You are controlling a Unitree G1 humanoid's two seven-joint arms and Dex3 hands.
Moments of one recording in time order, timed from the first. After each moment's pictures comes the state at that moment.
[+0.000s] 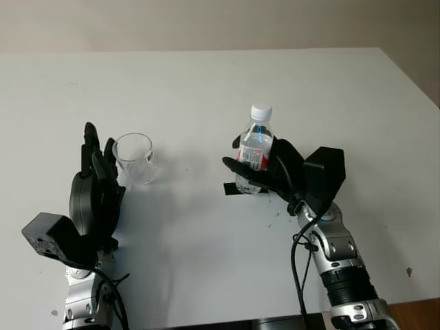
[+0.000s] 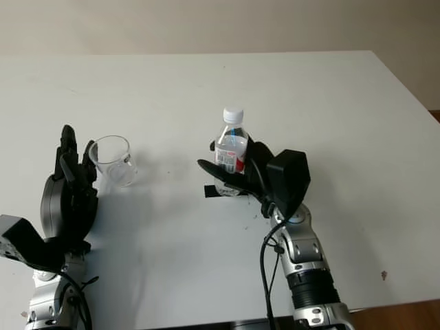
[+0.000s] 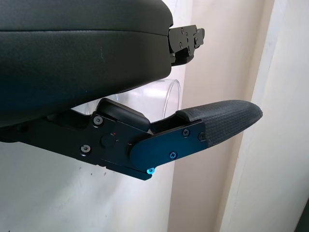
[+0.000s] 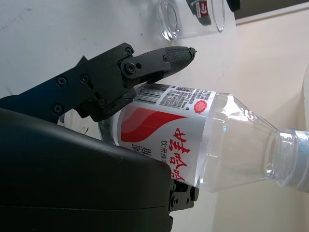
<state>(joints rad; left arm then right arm) -0.09 0.09 0.25 0.10 -0.27 -0.22 -0.14 -0.42 -0.11 0.02 0.33 0.09 0.06 0.28</state>
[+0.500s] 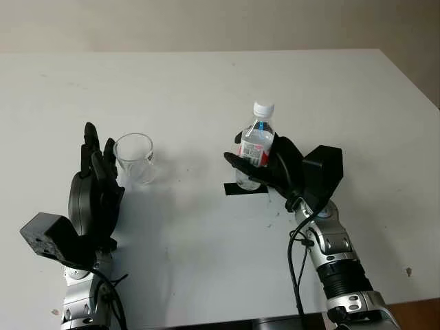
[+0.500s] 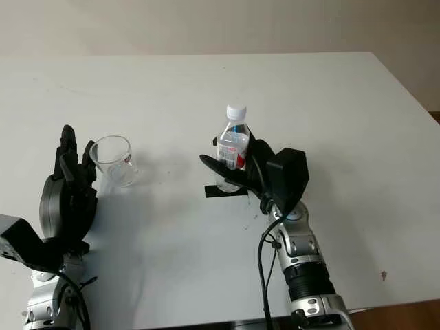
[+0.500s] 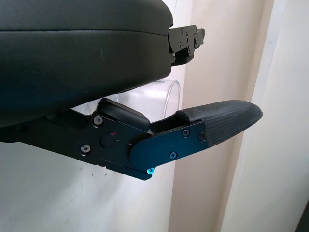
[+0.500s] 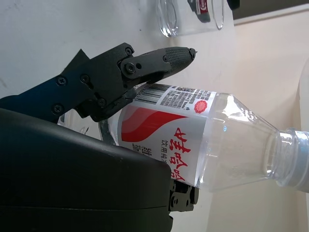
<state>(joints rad) -0.09 0.09 0.25 0.10 -0.26 -0.22 -0.13 -0.43 -0.12 0.01 0.38 0.09 0.01 0.32</state>
